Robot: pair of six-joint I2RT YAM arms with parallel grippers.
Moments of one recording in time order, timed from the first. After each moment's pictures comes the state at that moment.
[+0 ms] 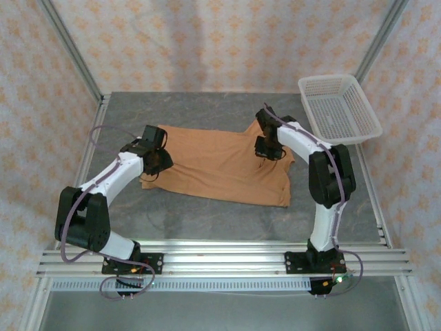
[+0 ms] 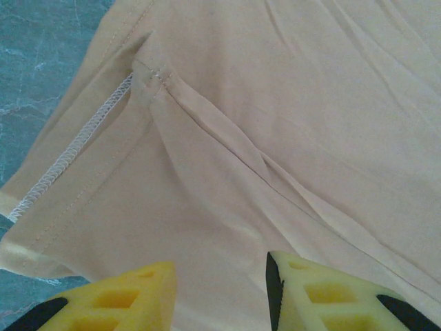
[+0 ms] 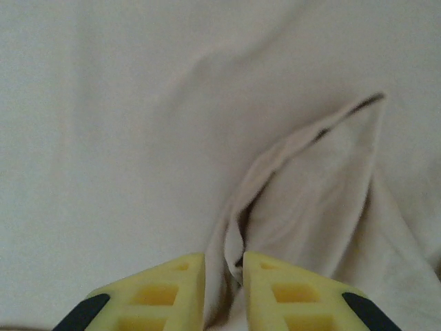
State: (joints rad) left arm -0.19 1.47 0.99 -0.64 -0.08 -0.70; right arm 0.36 1.95 1.50 -0.87 -0.01 0.63
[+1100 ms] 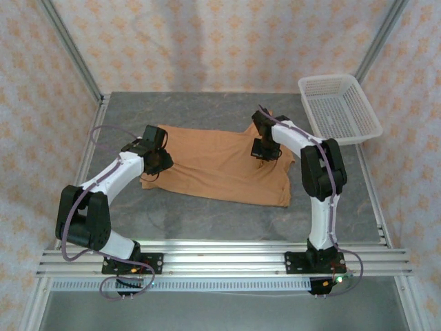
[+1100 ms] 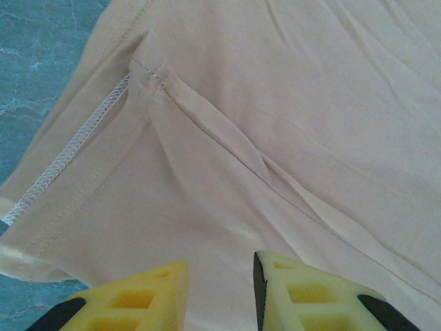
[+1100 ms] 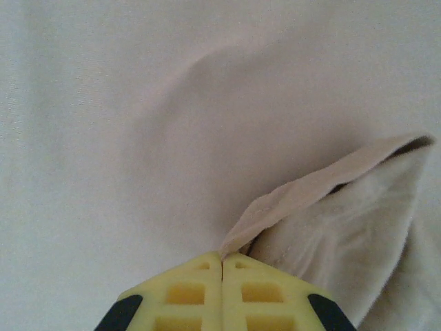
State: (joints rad) left arm -0.19 1.48 0.99 -0.64 -0.08 -0.70; right arm 0.37 2.06 1.57 -0.92 0.00 0.61
